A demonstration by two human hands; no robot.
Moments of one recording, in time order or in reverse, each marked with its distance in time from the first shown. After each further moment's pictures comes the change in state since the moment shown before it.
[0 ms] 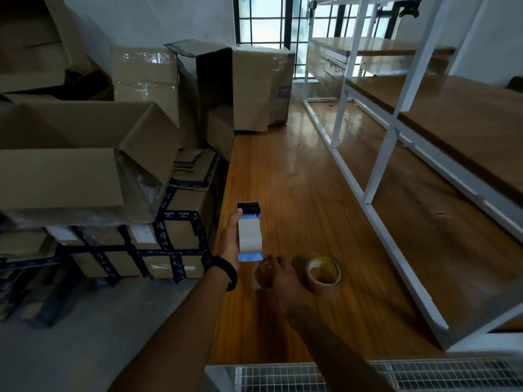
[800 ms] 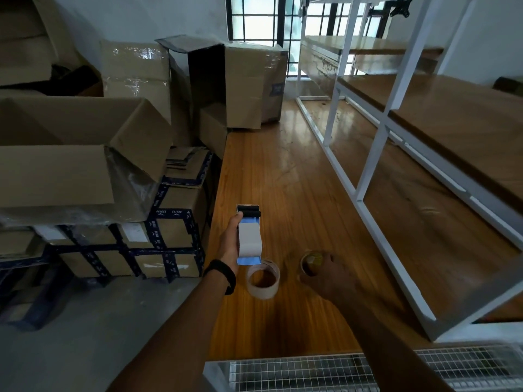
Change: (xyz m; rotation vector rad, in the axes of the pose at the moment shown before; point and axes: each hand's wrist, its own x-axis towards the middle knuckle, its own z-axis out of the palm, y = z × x) left_hand -0.015 -0.012 0.010 0.039 -0.042 -0.013; right_hand 0.003 0.087 -0.076 -0.229 0.142 0.295
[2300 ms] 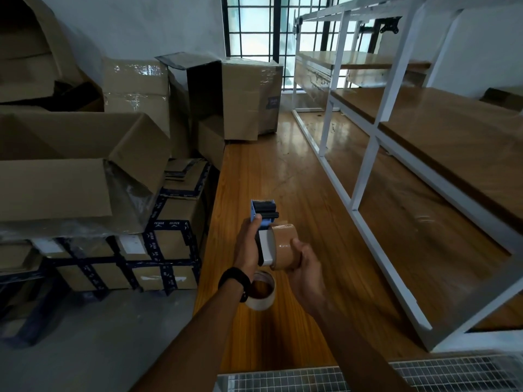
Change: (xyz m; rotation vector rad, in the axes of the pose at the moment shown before) left_hand -0.019 0.003 0.055 0.164 -0.021 0.172; right_hand -0.048 -0.079 -0.022 1.540 -0.116 -0.219
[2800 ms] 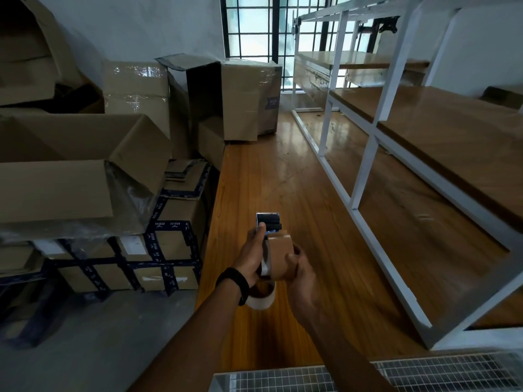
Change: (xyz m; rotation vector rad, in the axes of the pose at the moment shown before) left_hand -0.003 -0.004 0.000 0.060 -0.069 -0.263; right_hand -0.009 0.023 0.000 -0.205 0.062 -0.035
